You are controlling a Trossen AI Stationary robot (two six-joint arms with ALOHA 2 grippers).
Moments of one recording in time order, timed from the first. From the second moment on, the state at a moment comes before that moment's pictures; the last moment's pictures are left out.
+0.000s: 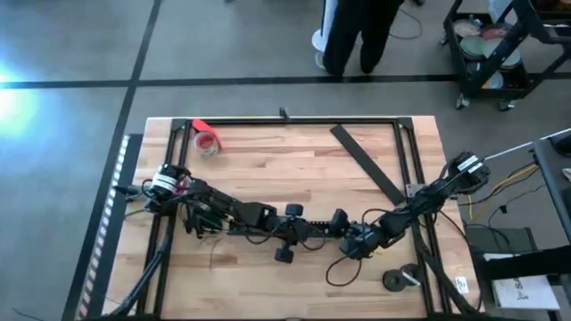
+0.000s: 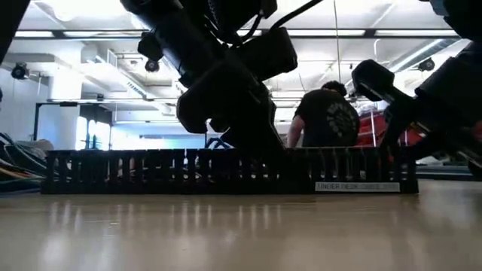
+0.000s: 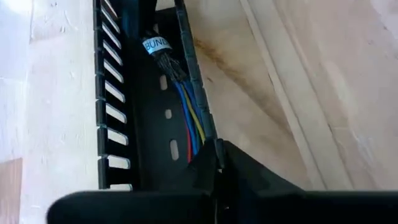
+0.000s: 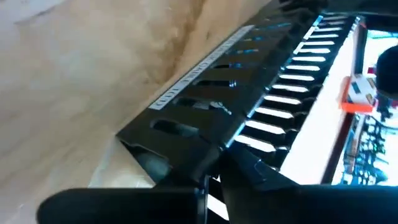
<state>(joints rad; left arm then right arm) -0.25 2.00 1.25 -0.11 -0.09 0.02 0.55 1.68 0.58 0.03 0.61 -0.66</state>
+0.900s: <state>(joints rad) -0.25 1.99 1.25 -0.14 -0.09 -0.06 0.69 1.58 0.58 -0.29 0.60 -0.39</state>
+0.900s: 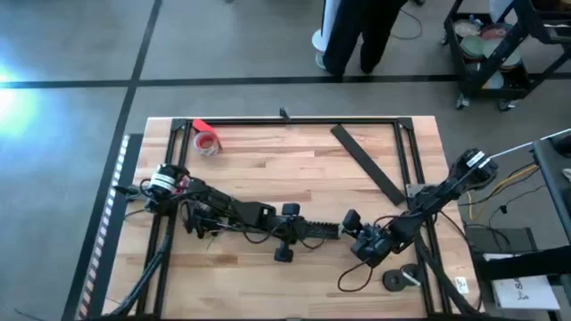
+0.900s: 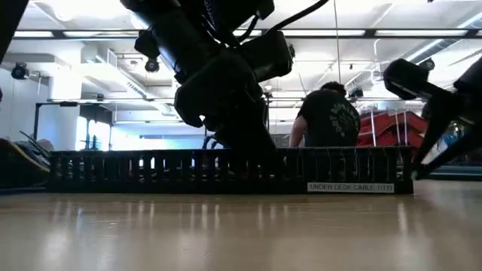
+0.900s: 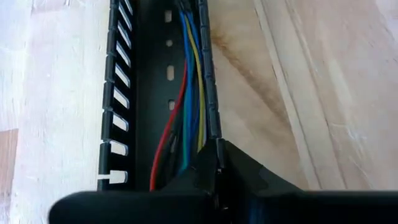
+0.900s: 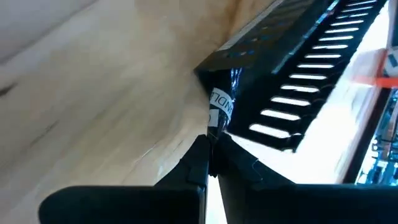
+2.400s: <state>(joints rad) -0.15 2.00 1.23 0.05 -0.09 -0.04 -0.16 0.97 0.48 -0.58 0.40 0.52</state>
